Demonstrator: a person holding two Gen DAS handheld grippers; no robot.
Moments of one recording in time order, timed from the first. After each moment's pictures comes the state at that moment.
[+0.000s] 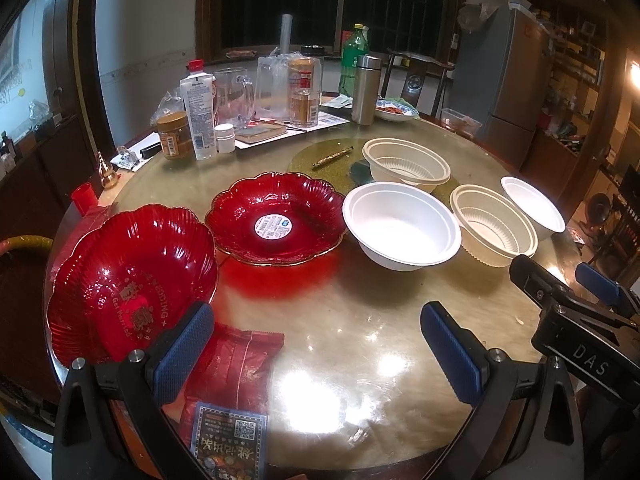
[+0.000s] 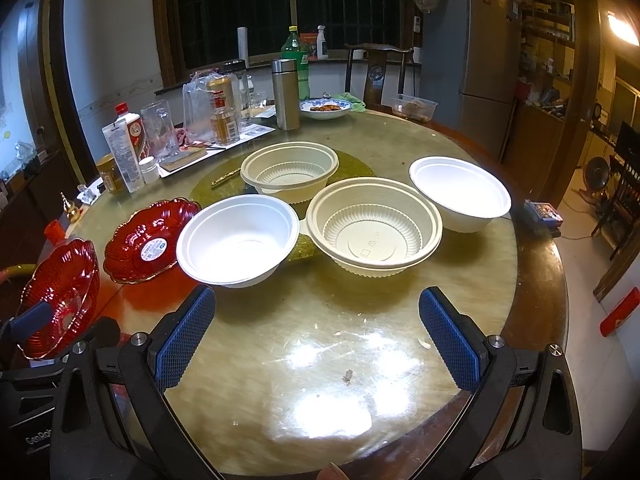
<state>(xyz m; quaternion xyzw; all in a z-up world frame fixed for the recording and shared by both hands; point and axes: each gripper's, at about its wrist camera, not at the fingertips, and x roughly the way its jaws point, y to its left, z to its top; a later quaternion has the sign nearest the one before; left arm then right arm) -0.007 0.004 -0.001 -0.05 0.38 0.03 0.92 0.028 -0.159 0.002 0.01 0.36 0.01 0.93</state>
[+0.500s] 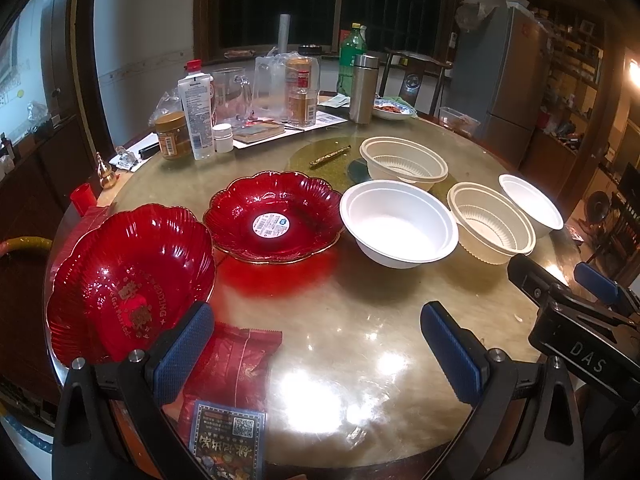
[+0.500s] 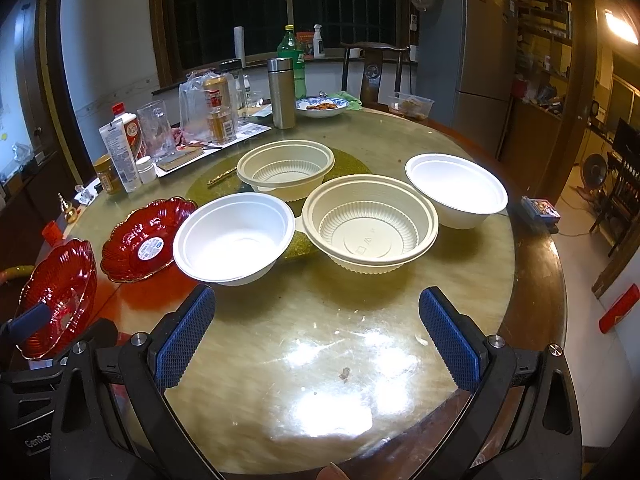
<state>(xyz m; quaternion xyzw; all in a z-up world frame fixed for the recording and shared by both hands) -0.006 0.005 -0.001 -0.05 0.38 0.03 0.92 0.026 -0.165 0.001 0.02 0.36 0.01 0.93</state>
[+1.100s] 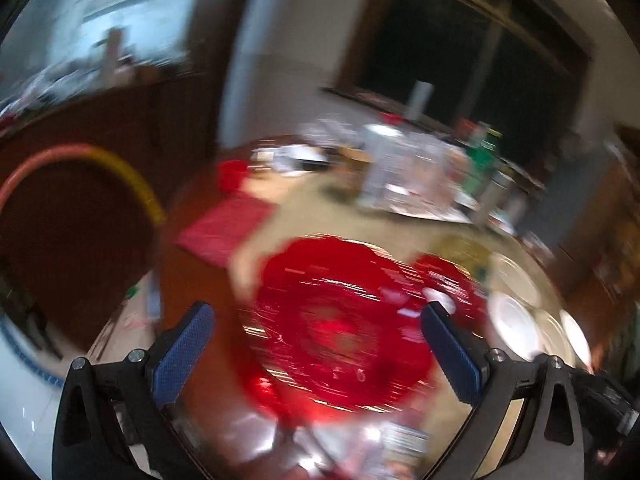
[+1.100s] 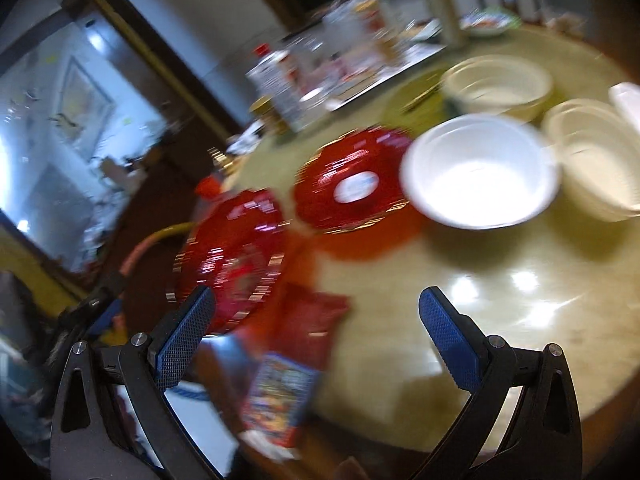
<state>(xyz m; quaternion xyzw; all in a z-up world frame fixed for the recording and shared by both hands) -0.092 0.207 0.014 -0.22 0.28 0.20 0.91 0.048 -0.060 -0.021 0.16 0.47 0.30 0.81</state>
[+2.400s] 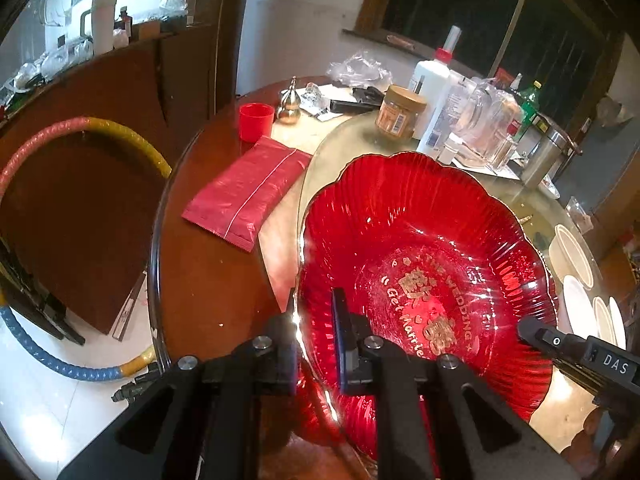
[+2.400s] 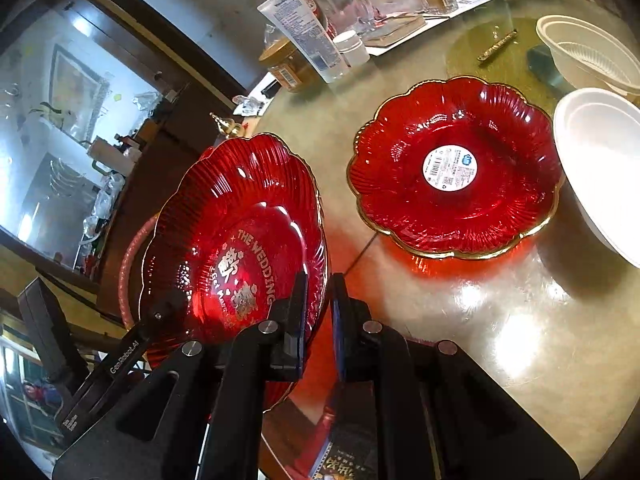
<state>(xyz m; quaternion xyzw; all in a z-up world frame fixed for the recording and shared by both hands) -0.028 0.245 -0.040 -0.21 0.39 0.20 0.87 0.100 0.050 -0.060 0.15 0.53 0.30 0.78</state>
